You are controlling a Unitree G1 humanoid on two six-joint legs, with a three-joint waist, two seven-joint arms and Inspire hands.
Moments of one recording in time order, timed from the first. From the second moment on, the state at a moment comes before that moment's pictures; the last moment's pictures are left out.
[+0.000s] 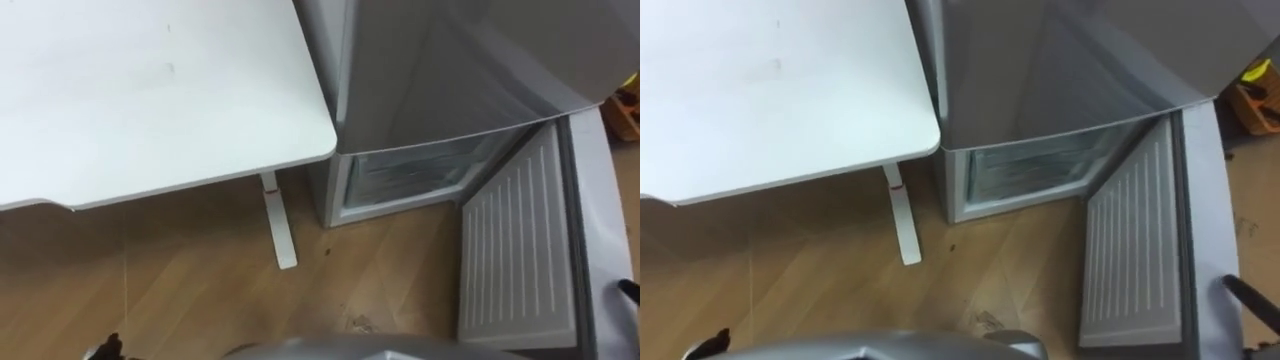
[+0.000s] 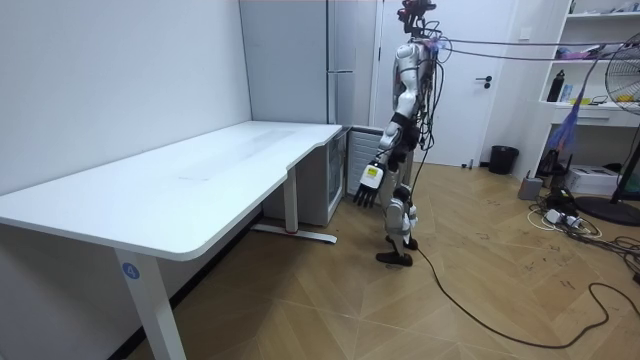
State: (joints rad) left arm 0.28 0.31 0.24 0.94 0.27 0.13 -0.02; right arm 0.02 -0.58 -0.45 1.28 0.88 0.09 -0.11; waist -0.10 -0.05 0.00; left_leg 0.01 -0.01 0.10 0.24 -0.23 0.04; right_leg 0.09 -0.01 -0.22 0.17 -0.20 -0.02
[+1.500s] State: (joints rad) left arm 0.15 0.30 -0.14 1.04 0.23 0.12 -0.05; right arm 0.16 -0.47 0.34 0.47 0.40 0.14 0.79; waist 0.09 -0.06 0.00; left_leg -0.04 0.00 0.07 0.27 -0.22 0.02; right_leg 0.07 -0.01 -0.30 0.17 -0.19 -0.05
